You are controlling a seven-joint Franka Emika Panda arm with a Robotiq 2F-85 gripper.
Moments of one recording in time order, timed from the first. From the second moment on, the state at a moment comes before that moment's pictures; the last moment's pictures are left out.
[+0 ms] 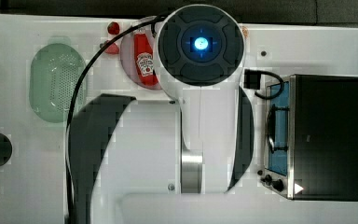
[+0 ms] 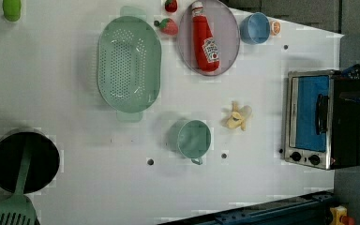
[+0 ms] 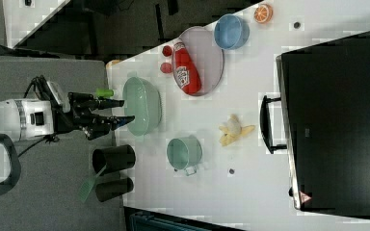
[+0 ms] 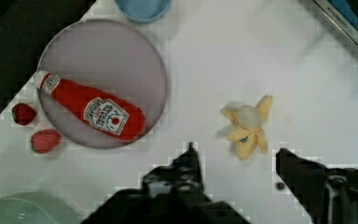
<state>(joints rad) 0.02 -0.04 -0.01 -1.81 -0.02 0.21 0.08</state>
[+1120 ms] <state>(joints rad) 0.00 -0.36 -0.04 -2.23 -0.03 0.36 0.12</state>
